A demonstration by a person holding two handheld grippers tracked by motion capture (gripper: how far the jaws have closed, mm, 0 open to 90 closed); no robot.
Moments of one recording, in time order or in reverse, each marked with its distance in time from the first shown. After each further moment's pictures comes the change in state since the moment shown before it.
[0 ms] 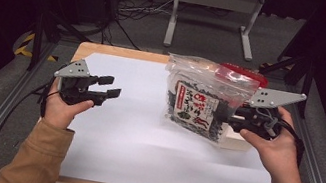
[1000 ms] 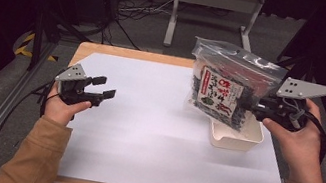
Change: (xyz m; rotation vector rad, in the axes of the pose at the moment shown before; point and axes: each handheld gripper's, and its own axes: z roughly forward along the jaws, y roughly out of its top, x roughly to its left) left arm 0.032 -0.039 0.015 -0.037 0.063 -0.035; right arm -0.029 0.002 -0.037 -0.019 -0.150 0.000
